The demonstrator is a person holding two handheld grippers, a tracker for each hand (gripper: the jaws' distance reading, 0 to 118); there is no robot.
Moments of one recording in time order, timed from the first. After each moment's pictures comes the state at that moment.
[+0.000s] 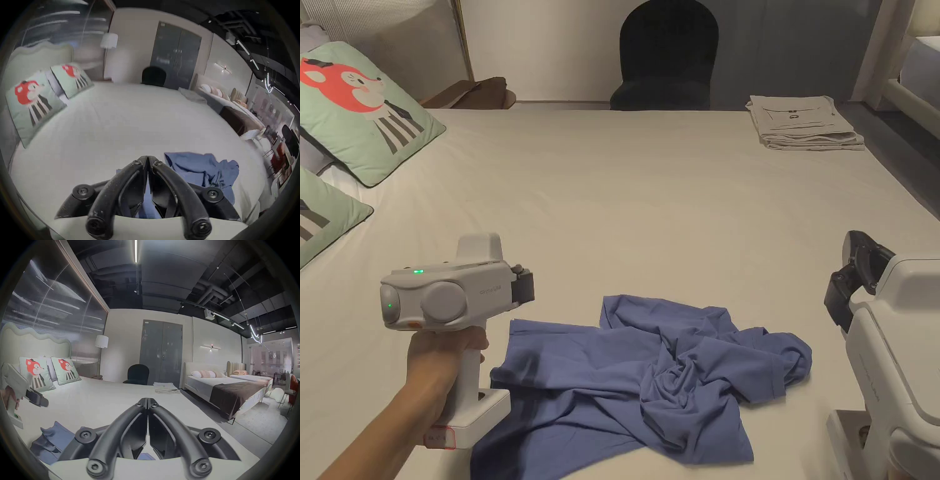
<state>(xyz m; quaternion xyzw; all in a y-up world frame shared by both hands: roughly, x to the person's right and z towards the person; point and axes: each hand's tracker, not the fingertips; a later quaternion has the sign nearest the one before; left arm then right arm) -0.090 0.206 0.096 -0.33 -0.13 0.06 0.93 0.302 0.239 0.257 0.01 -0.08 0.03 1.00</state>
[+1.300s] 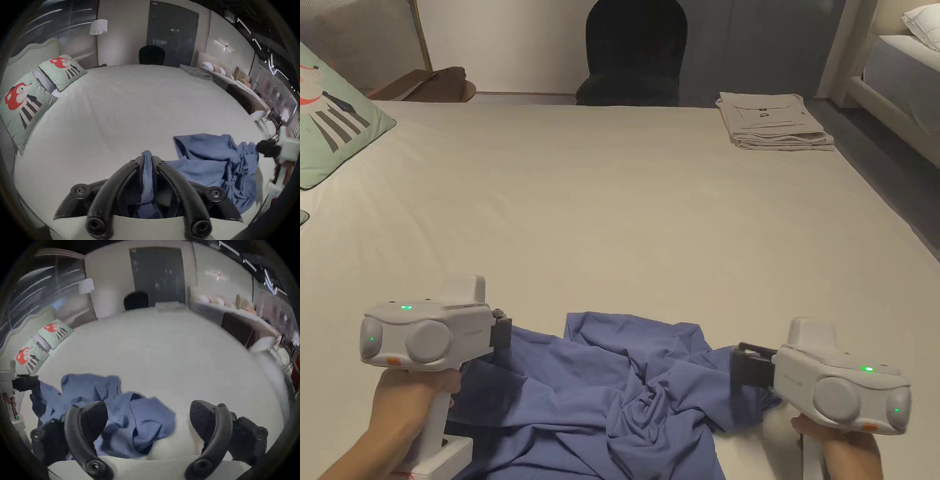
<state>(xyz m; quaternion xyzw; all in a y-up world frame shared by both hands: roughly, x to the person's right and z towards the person) -0.068 0.160 0.053 -0.38 -0.13 0.01 0.92 0.349 0.104 0.131 -0.38 -0.06 -0.11 0.92</state>
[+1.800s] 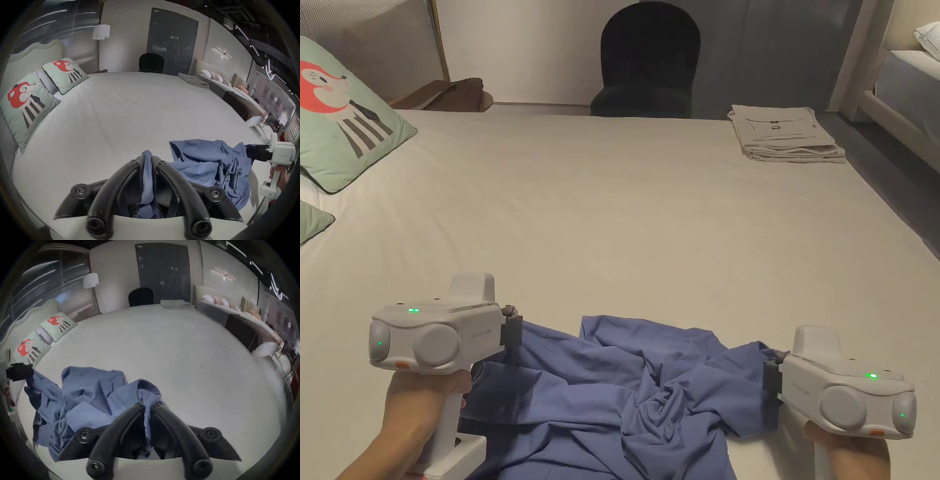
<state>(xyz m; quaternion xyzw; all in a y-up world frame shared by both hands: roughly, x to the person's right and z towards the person) -0.078 0.172 0.071 -0.35 -0.13 0.02 0.93 0.341 0.122 0.146 -0.34 -0.05 -0.05 0.94</state>
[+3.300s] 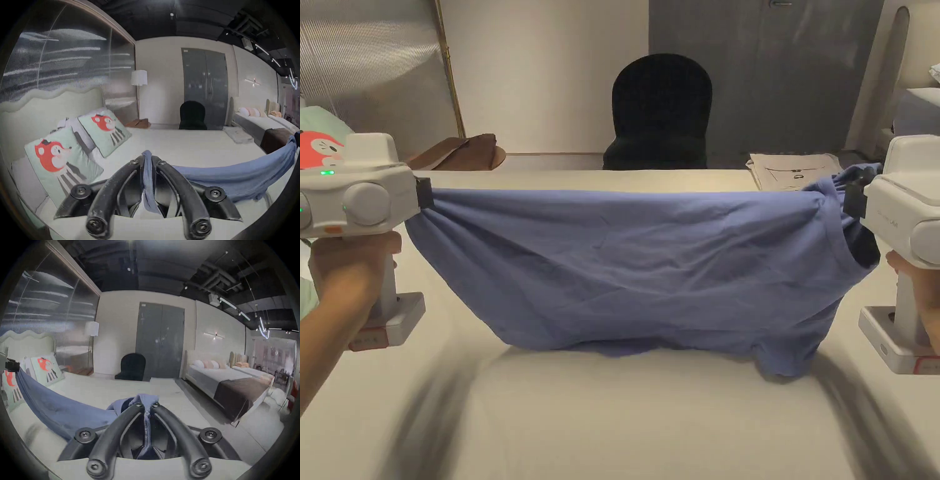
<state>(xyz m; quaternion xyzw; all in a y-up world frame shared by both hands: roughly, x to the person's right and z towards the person) -0.150 0.325 -0.116 -0.17 0.06 -0.01 0.98 0.387 0.308 -0.034 -0.10 -0.09 0.02 0.99</state>
